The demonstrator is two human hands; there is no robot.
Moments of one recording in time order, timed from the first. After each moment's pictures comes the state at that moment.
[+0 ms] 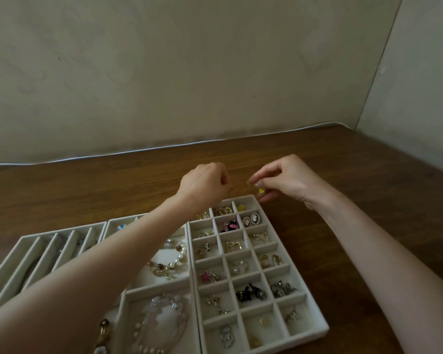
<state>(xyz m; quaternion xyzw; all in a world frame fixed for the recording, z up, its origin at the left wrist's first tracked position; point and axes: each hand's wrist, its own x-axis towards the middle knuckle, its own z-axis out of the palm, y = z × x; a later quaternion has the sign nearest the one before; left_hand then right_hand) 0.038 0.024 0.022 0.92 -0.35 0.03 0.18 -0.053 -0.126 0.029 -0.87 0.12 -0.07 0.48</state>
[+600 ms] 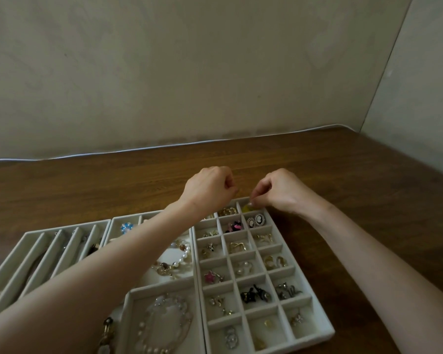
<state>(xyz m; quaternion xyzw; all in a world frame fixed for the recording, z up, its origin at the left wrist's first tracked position) 0.037 0.029 0.013 0.90 -0.37 0.04 0.22 -0.045 -0.110 0.019 -0.93 0.13 -0.01 0.33</state>
